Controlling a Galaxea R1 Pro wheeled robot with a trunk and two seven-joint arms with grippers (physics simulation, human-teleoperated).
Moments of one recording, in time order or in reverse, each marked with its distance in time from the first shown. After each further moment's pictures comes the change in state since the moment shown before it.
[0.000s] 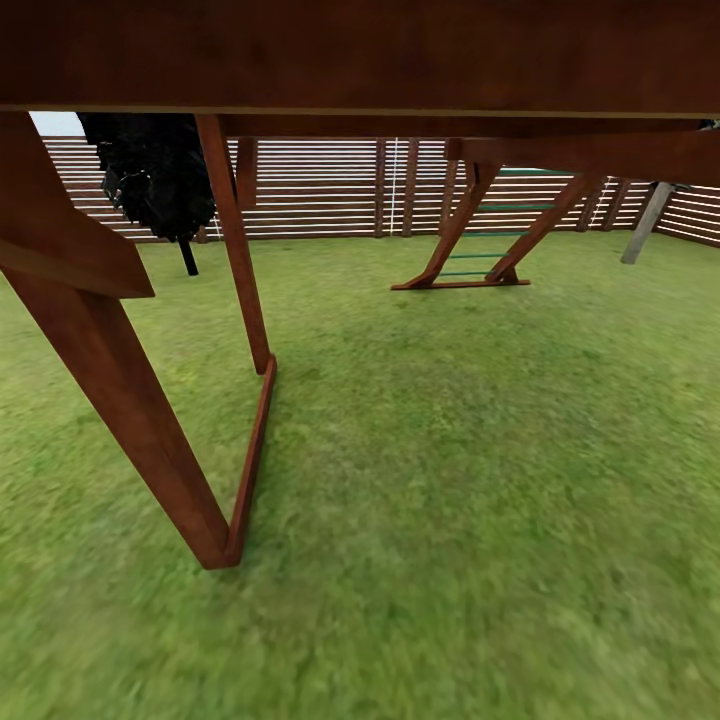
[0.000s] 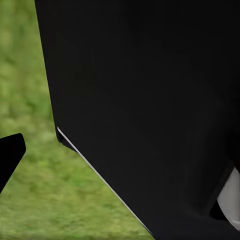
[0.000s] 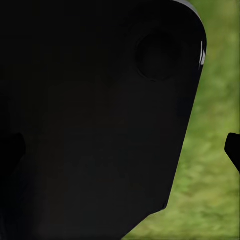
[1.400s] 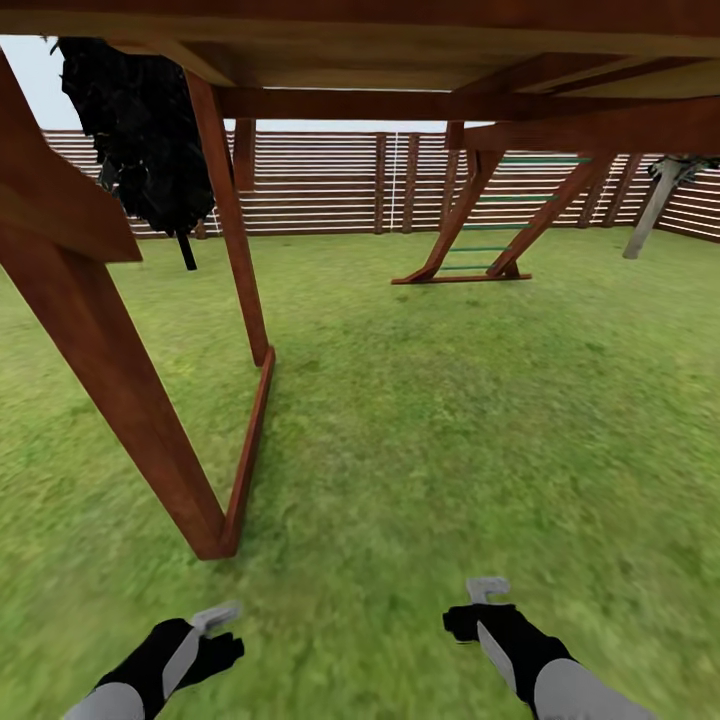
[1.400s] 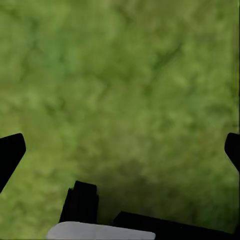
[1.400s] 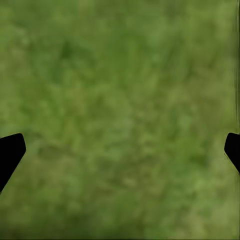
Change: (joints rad) left arm -0.569 0.081 0.206 -0.256 0.092 0.496 0.009; right arm -0.565 0.027 -0.009 -0.226 -0.058 0.398 -0.105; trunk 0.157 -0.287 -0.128
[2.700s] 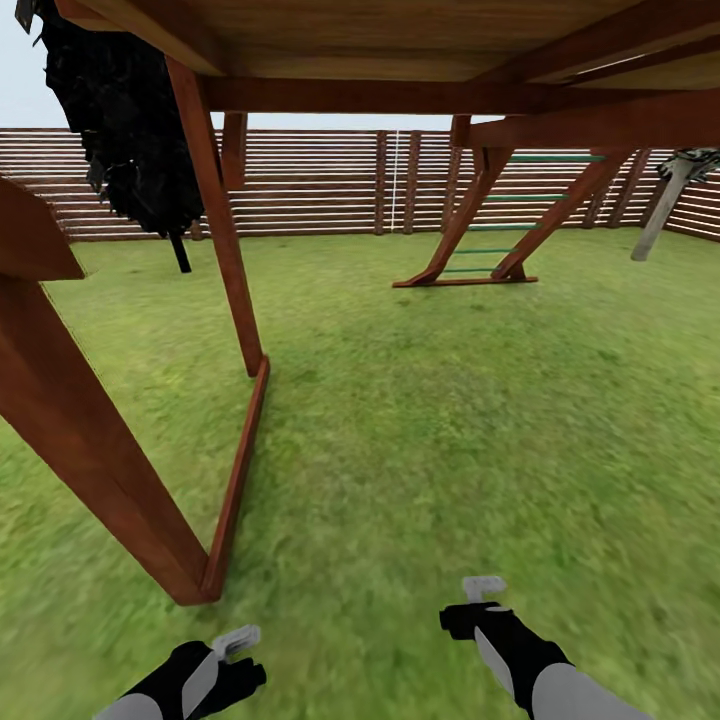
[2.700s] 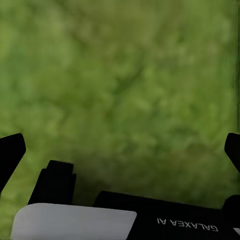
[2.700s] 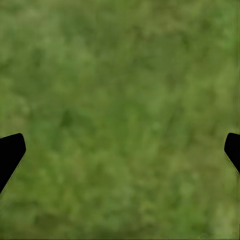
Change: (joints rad) left arm -0.004 -0.052 0.000 0.127 0.006 -0.058 -0.006; right arm 0.008 0.009 0.007 0.010 0.005 -0.076 -0.006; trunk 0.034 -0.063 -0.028
